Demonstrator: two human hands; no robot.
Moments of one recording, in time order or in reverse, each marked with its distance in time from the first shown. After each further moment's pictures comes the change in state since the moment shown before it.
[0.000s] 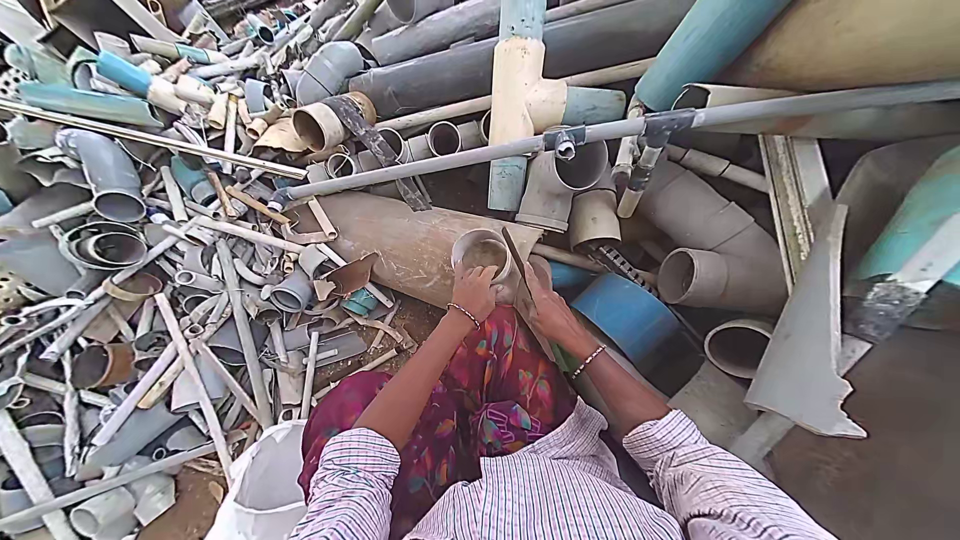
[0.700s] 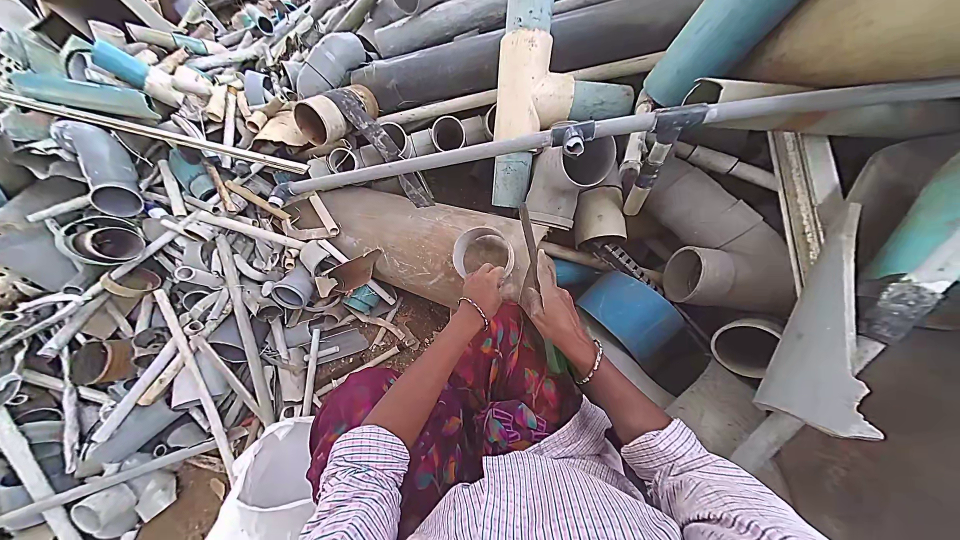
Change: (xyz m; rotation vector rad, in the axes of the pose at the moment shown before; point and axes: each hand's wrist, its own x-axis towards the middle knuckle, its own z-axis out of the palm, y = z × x) left_hand 0.004 0.004 0.004 -0.118 -0.010 -0.050; right_hand -0.007 -0.013 0.009 0.099 0.189 -0.044
